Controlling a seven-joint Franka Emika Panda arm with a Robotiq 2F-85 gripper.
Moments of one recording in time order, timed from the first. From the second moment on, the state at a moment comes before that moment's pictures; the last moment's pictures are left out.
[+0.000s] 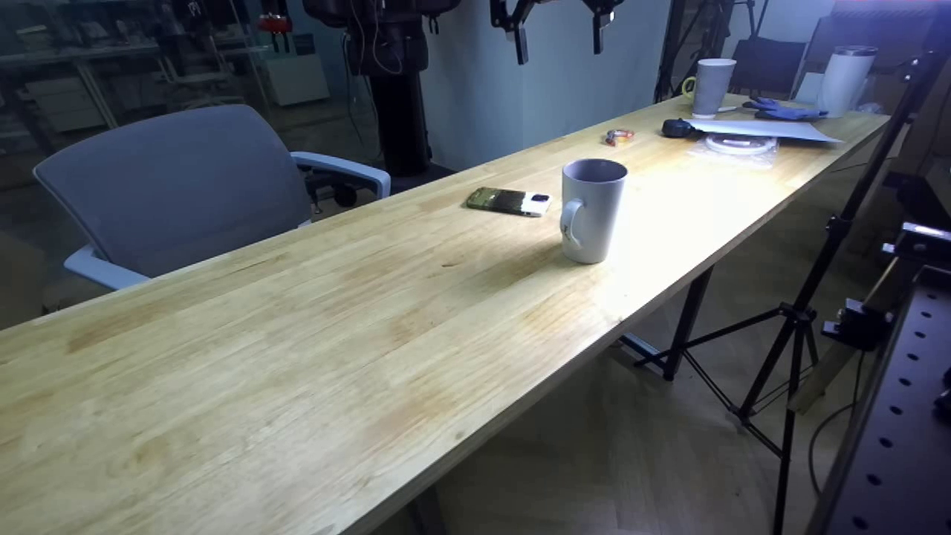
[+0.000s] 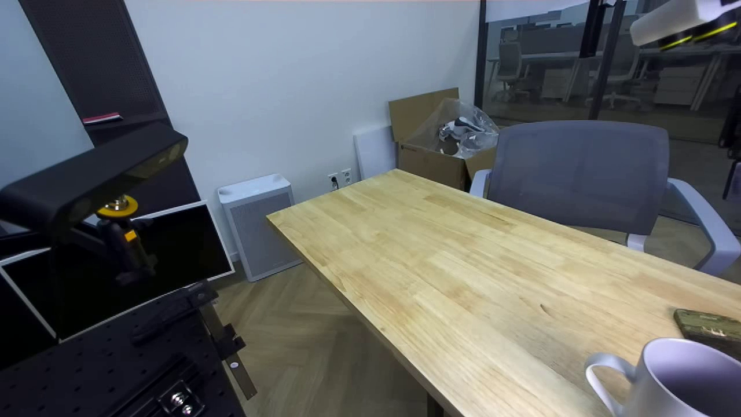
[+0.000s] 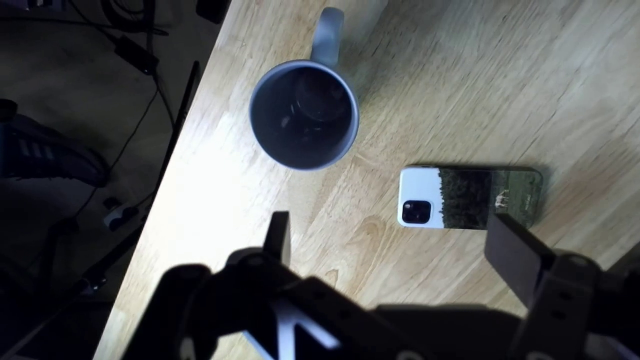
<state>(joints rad) -0.08 0.34 -0.27 -2.03 -0.07 2.33 0.85</state>
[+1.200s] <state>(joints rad) -0.08 0.42 -0.27 -2.14 -0.04 2.50 0.86</state>
